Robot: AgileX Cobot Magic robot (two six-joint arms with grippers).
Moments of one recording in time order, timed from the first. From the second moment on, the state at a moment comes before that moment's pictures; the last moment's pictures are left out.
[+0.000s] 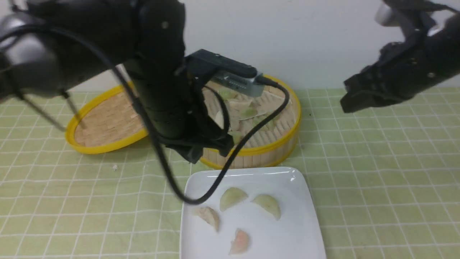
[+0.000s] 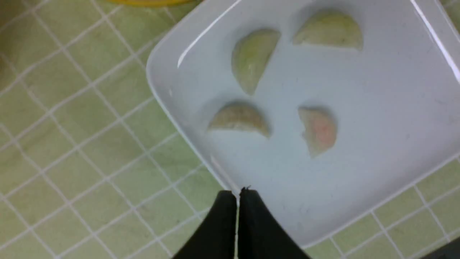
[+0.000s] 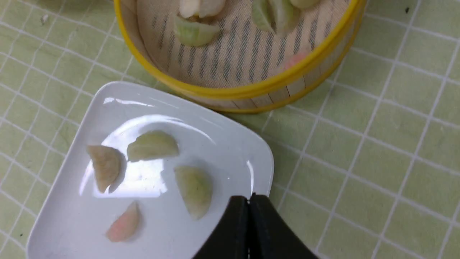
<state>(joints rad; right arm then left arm) 0.24 1.65 -1.47 0.40 1.08 -0.30 -0.57 1.61 -1.47 -0.04 1.23 -0.04</state>
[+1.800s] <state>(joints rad) 0.35 2.49 -2.26 0.23 1.15 -0.12 -0.57 0.97 -1.20 0.08 1.25 -0.17</state>
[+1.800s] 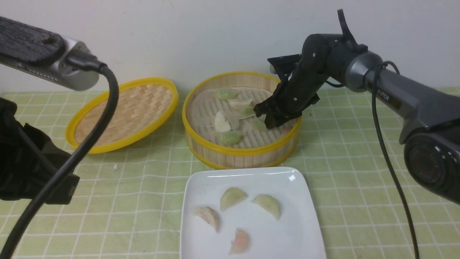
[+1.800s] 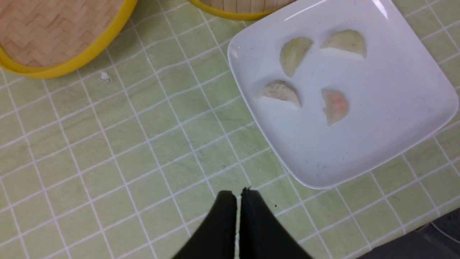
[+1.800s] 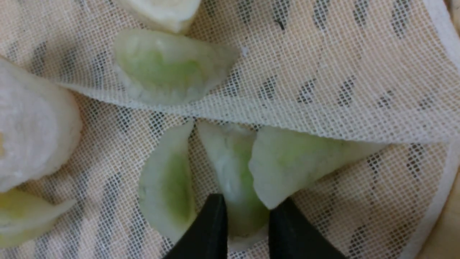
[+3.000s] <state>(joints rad) 0.47 1.91 -1.39 0.31 1.02 -0.16 -0.57 0.97 -1.20 0.10 1.26 -0.17</state>
